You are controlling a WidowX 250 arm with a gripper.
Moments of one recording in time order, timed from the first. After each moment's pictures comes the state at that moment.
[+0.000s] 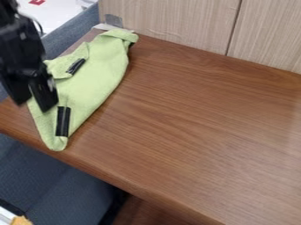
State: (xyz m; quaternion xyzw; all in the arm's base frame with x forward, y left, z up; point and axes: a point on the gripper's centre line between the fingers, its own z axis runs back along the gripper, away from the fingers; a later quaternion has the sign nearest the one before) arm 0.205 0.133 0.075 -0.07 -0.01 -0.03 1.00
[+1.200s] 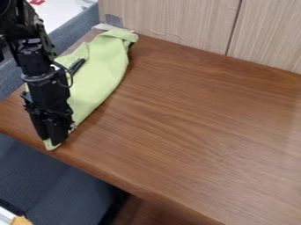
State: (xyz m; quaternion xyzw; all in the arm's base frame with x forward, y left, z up) arm 0.214 0.117 0.013 -0.04 0.04 -0.07 1.00
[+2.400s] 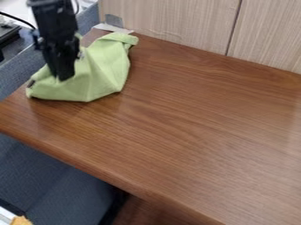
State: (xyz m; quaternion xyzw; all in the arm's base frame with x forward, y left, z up) arm 0.276 0.128 0.096 -0.08 0.02 -0.07 0.99
